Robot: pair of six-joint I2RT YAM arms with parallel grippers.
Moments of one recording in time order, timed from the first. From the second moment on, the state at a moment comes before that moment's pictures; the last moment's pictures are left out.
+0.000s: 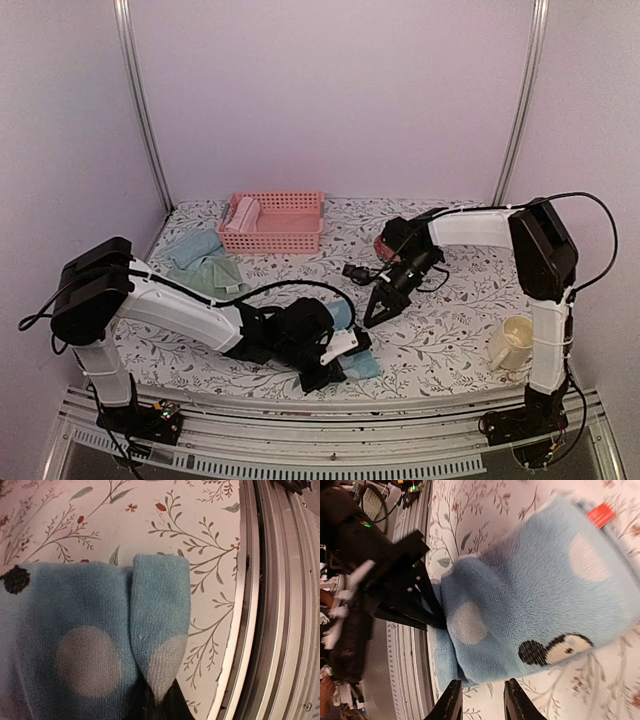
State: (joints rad) left arm -1.20 1.83 0.95 -0.02 0.13 0.05; right arm 0.63 2.12 1.51 -1.01 -0.86 -0.65
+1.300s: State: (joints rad) left arm -0.94 2.00 0.92 0.22 0.78 -0.37; right arm 1.00 1.78 0.99 -0.39 -0.36 -0.77
